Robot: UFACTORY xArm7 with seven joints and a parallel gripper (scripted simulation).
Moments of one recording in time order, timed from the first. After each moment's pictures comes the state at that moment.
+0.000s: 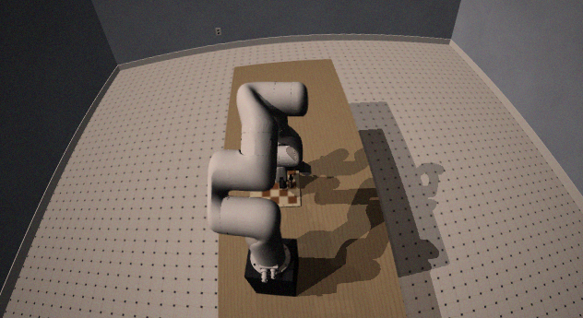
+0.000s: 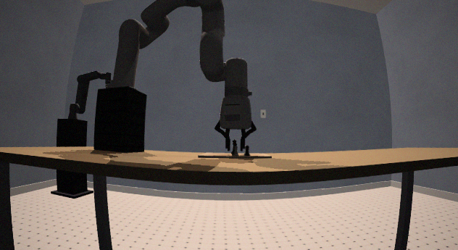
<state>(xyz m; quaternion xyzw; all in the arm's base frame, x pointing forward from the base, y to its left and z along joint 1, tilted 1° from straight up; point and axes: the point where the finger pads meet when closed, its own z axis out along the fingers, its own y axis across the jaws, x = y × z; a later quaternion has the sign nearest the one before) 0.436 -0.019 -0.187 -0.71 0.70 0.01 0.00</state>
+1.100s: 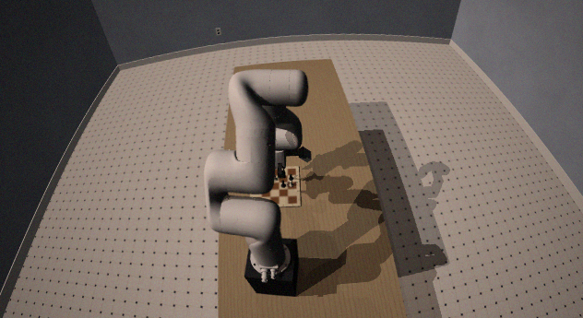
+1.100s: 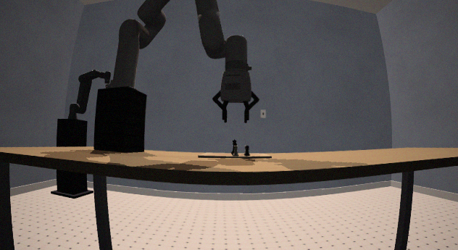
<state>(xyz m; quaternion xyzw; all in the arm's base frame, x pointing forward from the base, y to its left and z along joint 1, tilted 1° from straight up) 0.436 -0.020 -0.098 -0.71 0.70 0.01 0.00</state>
